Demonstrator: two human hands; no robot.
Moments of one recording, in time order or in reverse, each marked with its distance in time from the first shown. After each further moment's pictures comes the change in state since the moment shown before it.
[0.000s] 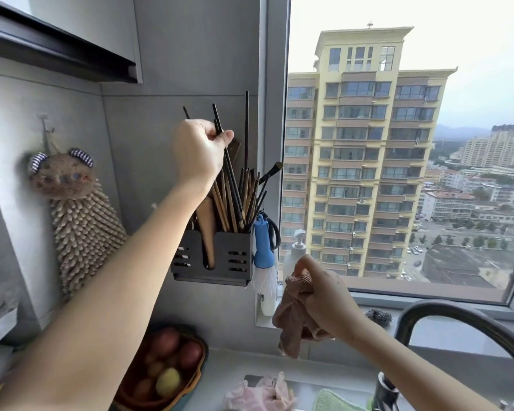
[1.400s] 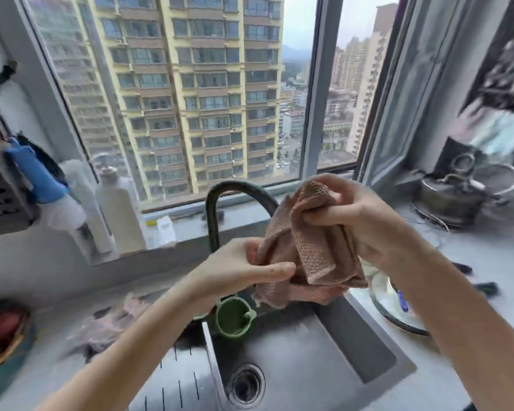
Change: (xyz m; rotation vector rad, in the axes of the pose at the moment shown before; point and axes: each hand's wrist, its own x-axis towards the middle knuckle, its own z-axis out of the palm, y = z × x) left_hand -0.359 0.179 0.061 -0.636 -1.650 -0.374; right_hand -0.243 0.114 -0.205 0.852 0.211 0.244
